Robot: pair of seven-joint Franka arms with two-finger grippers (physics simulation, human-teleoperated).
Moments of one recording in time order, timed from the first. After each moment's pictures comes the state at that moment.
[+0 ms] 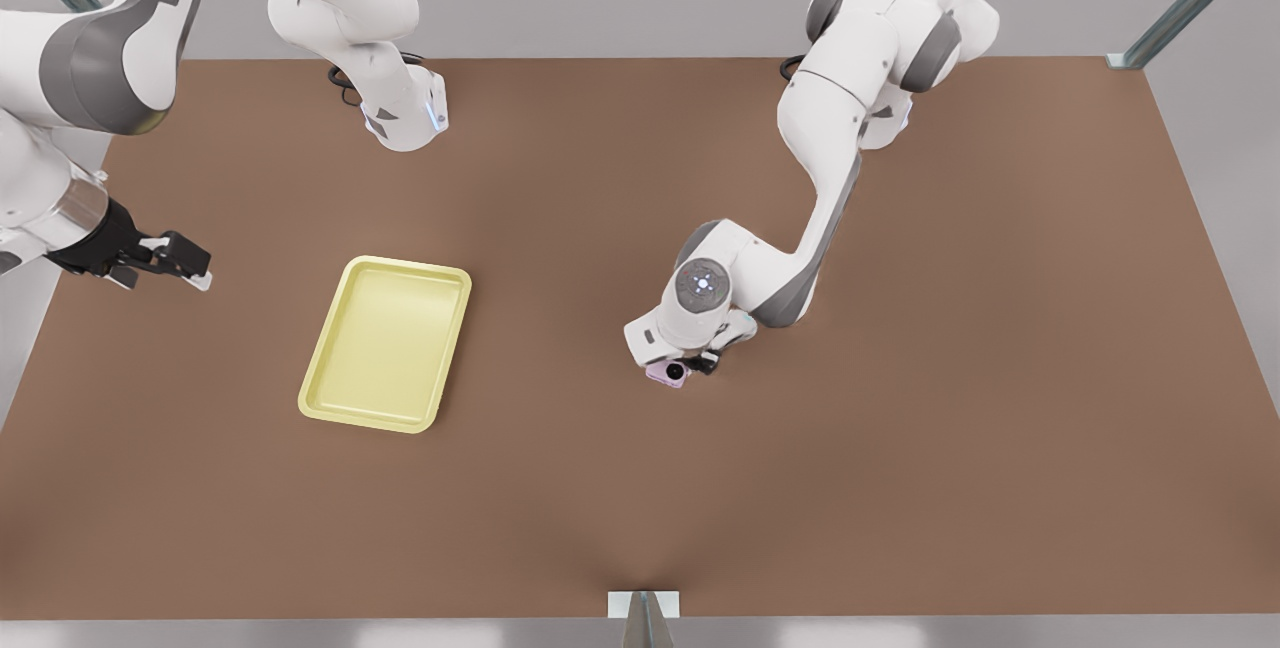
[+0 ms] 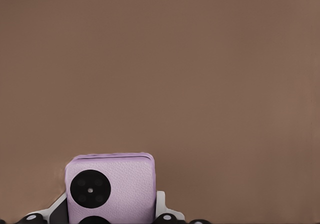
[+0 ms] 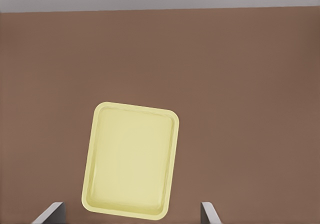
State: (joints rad) left arm -0.71 0.83 0.05 -1.20 -0.12 2.09 -0.22; right arm 0.10 0.17 -0.18 -1.29 0.03 1.50 -0.04
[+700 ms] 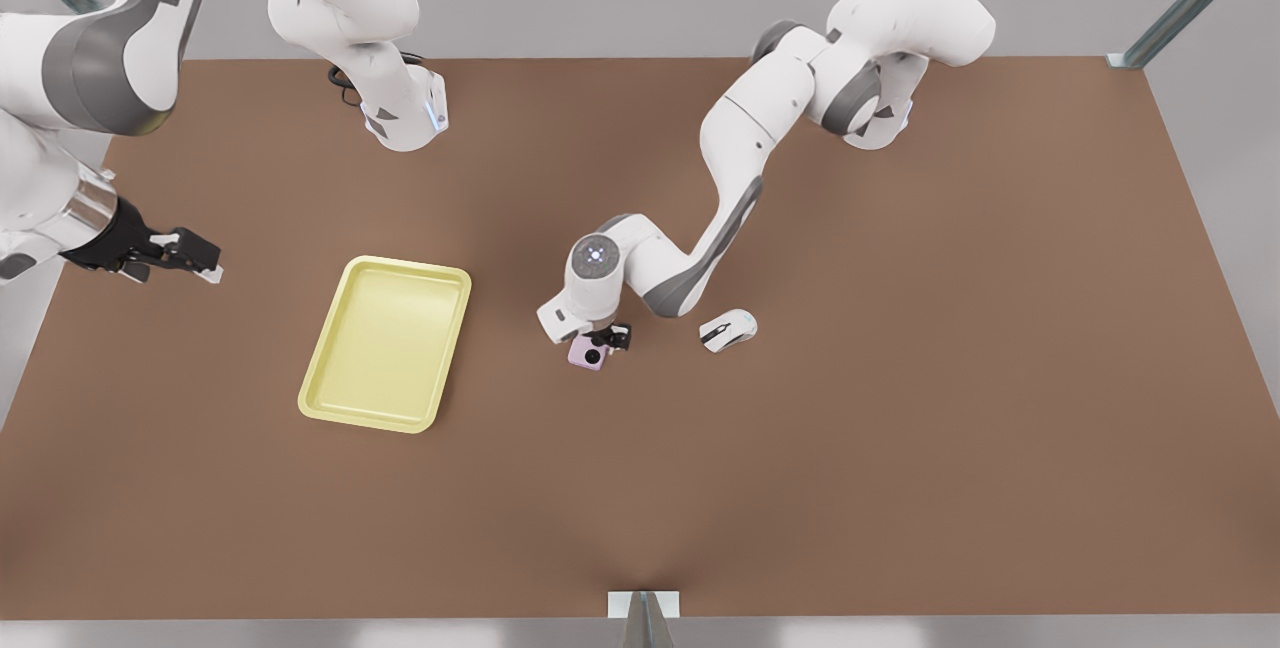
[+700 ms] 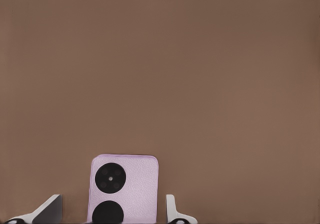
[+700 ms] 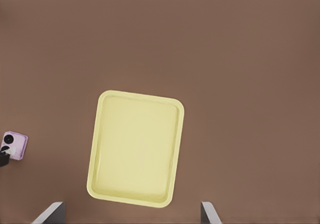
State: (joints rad) left arm -0.84 1.09 0.04 -0.92 -0.05 2.14 -0.59; right arm 0.10 0.17 -0.17 -1.31 0.05 1.46 -0.05
